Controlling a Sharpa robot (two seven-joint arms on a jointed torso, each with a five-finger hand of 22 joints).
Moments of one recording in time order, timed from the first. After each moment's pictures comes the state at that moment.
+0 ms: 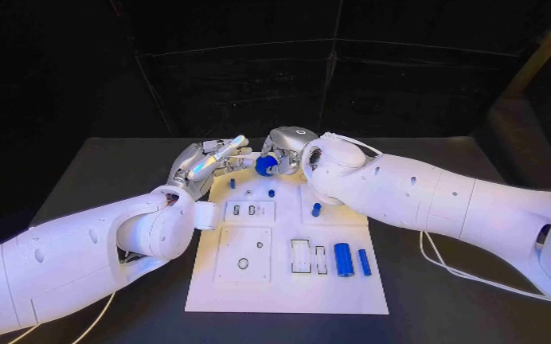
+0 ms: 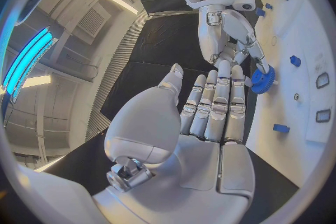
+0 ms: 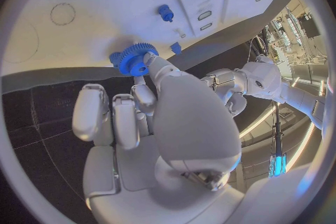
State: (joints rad) left arm 1.14 -0.84 -0.01 1.60 0.07 -0.38 0.52; left_hand 1.28 0.11 -0.04 0.03 0.06 0.92 0.24 0.11 0.07 1.01 0.18 0.14 0.06 1.11 0.13 0.17 0.17 0.18 0.89 0.25 0.23 0.09; right arm 1.25 -0.40 0.01 1.18 -1.58 -0.26 -0.23; right_hand 1.46 -0.10 0.29 0.12 0.20 0.99 0.13 0.17 0.06 1.30 0.04 1.23 1.08 1.46 -0.03 1.45 1.31 0.09 1.36 0.07 1.41 1.17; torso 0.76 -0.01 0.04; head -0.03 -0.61
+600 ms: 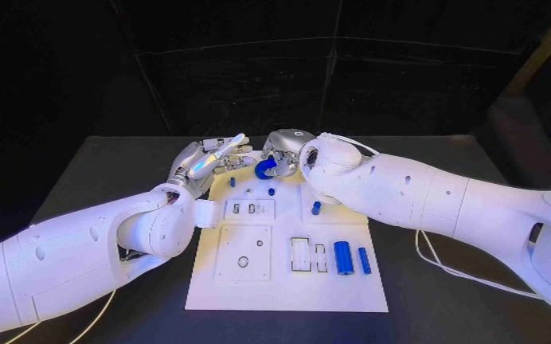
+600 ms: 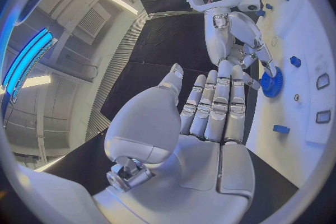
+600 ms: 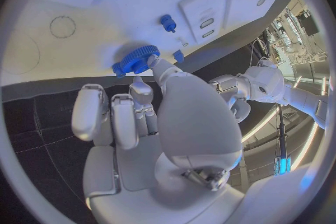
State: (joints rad) left arm 1.14 -0.84 -0.01 1.60 0.07 -0.38 0.52; left_hand 1.28 0.11 -0.04 0.03 0.06 0.92 0.24 0.11 0.07 1.01 0.18 0.14 0.06 1.11 0.13 0.17 0.17 0.18 0.89 0.25 0.23 0.09; right arm 1.25 -0.37 0.01 1.14 -1.58 -0.21 -0.24; right_hand 1.38 -0.14 0.30 0.11 0.17 0.87 0.17 0.09 0.06 1.23 0.08 1.16 0.99 1.47 -0.01 1.45 1.31 0.09 1.36 0.09 1.41 1.17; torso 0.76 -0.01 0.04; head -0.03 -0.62
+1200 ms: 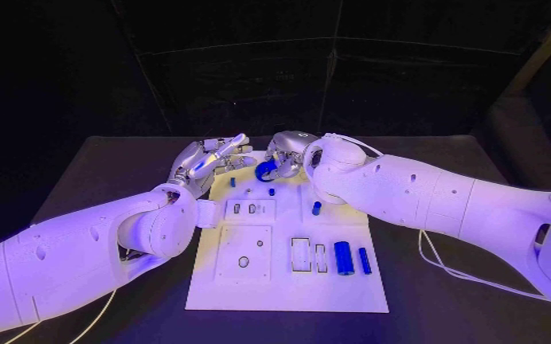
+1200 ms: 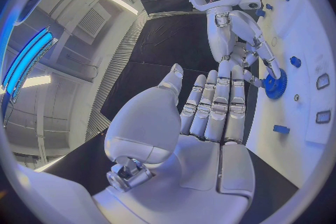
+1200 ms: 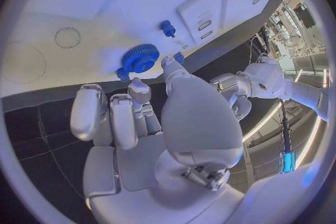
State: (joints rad) left arm 1.14 -0.84 -0.01 1.60 0.07 -0.38 0.52; left_hand 1.28 0.11 -0.04 0.03 0.06 0.92 0.24 0.11 0.07 1.01 0.18 0.14 0.06 1.11 0.13 0.17 0.17 0.18 0.89 0.25 0.23 0.08; right arm 1.25 -0.40 0.01 1.16 -1.52 -0.19 -0.24; right_hand 1.28 -0.13 0.10 0.23 0.22 0.85 0.17 0.10 0.07 1.22 0.09 1.19 1.01 1.47 0.00 1.45 1.31 0.09 1.36 0.11 1.41 1.17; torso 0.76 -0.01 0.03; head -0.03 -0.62
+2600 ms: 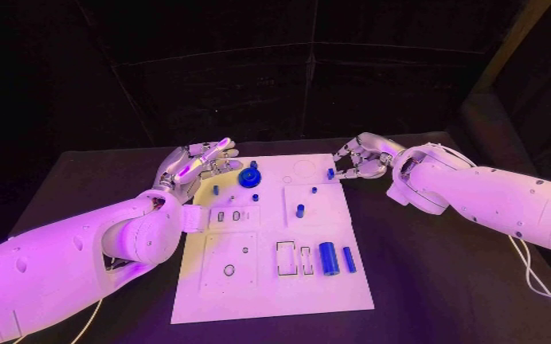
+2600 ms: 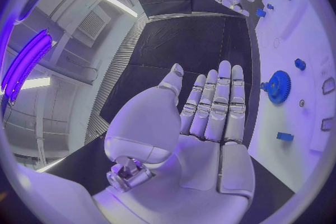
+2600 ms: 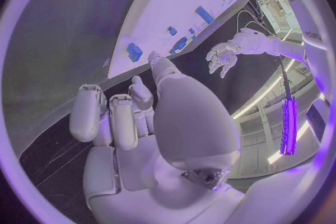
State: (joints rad) left arm 1.14 -0.84 -0.01 1.57 0.07 -0.36 0.52; left_hand 1.28 0.11 -0.04 0.03 0.06 0.93 0.23 0.11 0.07 1.01 0.18 0.14 0.06 1.11 0.13 0.16 0.17 0.18 0.89 0.24 0.22 0.08; right arm 1.21 -0.88 0.00 1.33 -1.17 -0.27 0.03; right_hand 1.41 -0.12 0.10 0.11 0.27 0.86 0.16 0.12 0.07 1.25 0.07 1.22 1.05 1.47 0.00 1.45 1.31 0.09 1.36 0.11 1.42 1.17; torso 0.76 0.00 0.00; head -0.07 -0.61
